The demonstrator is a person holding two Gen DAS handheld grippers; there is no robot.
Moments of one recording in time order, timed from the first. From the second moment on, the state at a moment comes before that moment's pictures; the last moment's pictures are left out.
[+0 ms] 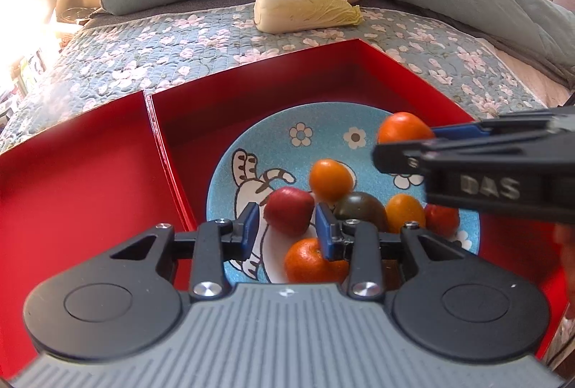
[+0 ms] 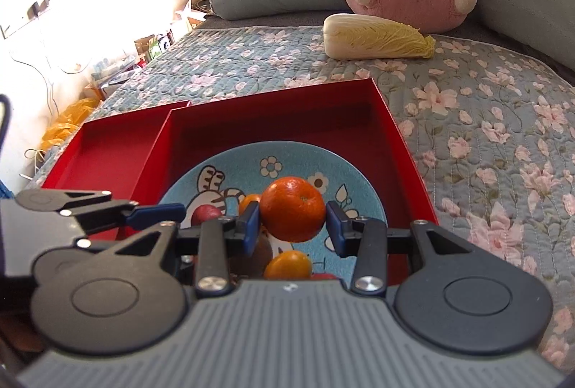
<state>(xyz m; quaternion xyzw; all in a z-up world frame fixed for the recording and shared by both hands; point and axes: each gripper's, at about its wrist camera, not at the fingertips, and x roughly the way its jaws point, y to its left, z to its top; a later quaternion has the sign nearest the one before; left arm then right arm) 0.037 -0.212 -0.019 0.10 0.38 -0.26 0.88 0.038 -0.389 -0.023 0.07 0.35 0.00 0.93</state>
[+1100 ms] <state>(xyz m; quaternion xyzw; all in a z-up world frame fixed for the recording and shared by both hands) 0.001 -0.195 0.002 0.11 0.34 -0.29 0.89 0.022 -0.386 -0.022 0.05 0.36 0.00 0.93</state>
